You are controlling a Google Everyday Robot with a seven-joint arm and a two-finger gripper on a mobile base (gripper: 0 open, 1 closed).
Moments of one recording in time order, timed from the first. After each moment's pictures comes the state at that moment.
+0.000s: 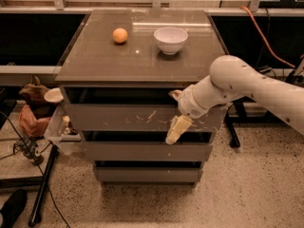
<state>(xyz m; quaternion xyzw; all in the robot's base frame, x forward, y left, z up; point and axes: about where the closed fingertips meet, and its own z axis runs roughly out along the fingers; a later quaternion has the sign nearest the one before) 0.599 -0.074 0.712 -0.64 0.69 0.16 0.29</state>
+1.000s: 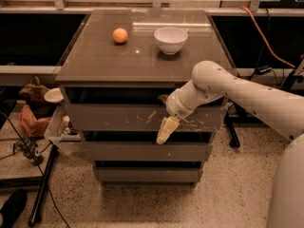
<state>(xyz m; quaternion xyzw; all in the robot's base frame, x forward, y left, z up) 0.633 -0.041 0.657 -0.66 0.68 0.19 0.26</state>
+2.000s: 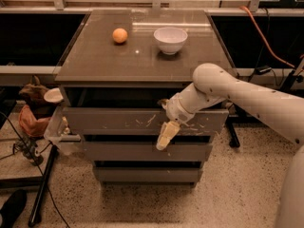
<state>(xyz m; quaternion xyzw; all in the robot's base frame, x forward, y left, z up) 0.603 -0.037 0.657 -0.65 0.68 0.22 0.24</state>
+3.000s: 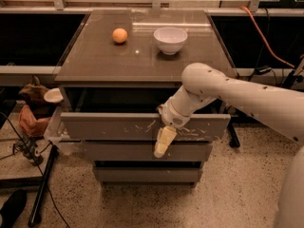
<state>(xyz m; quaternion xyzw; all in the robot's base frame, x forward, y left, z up) 0.577 -0.028 0.655 -0.66 0.70 0.19 0.18</state>
